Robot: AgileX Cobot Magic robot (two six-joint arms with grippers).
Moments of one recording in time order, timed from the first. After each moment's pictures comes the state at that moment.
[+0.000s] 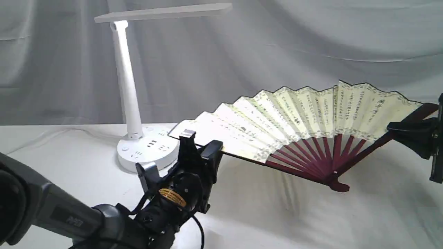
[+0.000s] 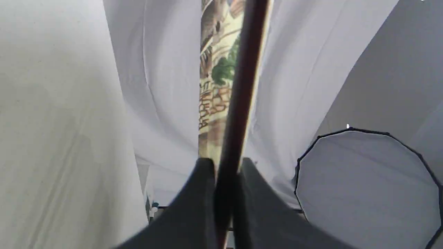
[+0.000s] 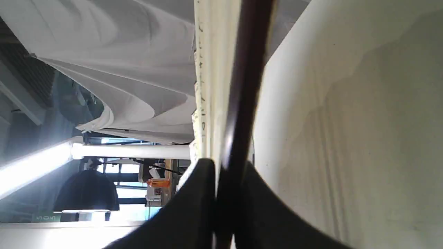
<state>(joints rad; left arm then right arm) -0.61 2.30 -1.06 -0.15 -1.16 -1.64 -0.64 2.20 -1.29 1.62 1.26 -0.92</state>
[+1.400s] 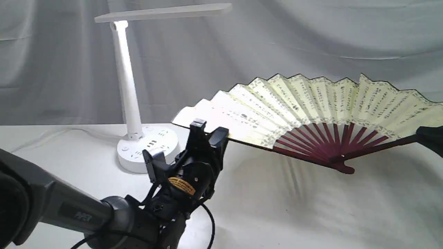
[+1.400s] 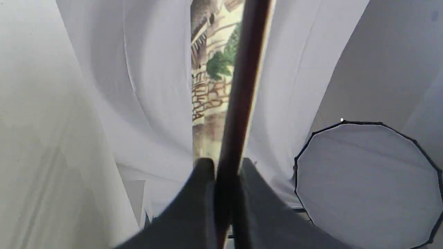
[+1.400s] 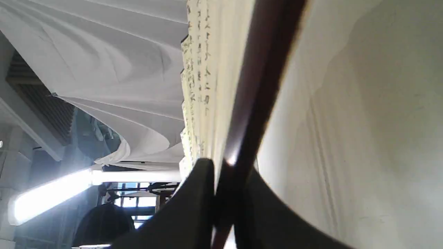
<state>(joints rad) -0.63 2.31 -1.13 -0.21 -1.15 -1.52 -0.75 2.20 -1.24 1.64 1.30 -0.95</state>
